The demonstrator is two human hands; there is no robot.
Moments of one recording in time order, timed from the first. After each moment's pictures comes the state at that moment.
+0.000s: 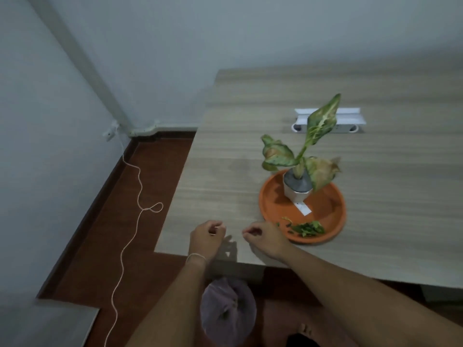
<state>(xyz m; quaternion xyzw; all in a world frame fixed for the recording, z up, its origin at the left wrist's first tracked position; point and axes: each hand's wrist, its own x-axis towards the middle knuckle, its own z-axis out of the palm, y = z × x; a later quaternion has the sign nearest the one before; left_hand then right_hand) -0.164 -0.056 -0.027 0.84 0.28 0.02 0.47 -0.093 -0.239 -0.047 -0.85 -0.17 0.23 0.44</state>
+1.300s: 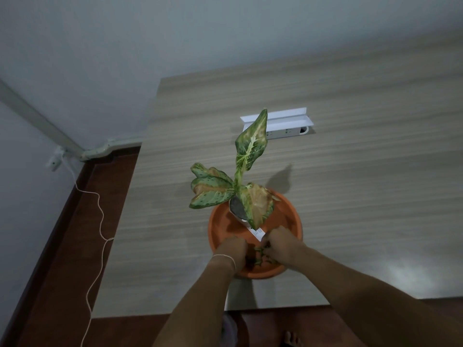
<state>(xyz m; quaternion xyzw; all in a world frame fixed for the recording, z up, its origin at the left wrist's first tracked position) -0.006 -0.223 -0.058 0.93 -0.01 -0.33 0.15 0.023 -0.388 -0.068 -0.92 -0.20 0.26 0.21</state>
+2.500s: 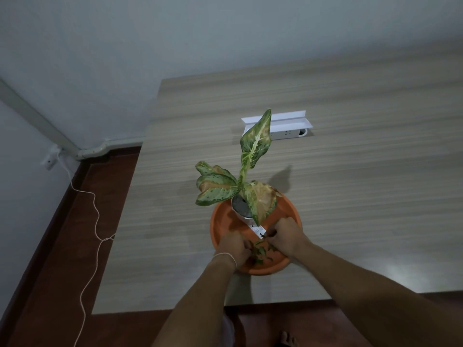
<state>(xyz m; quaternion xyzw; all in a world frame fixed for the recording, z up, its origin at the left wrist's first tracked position) -0.017 -0.214 -0.060 0.94 0.06 -0.22 0.25 0.022 -0.390 -0.057 -0.94 -0.08 0.20 0.26</state>
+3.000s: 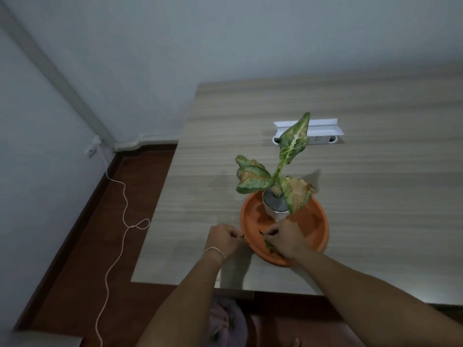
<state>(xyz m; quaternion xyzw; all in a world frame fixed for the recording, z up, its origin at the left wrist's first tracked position) -0.069 -0.125 -0.026 0.91 0.17 -0.07 0.37 -0.021 -0.319 -0.032 -0.91 -0.09 0.18 0.35</state>
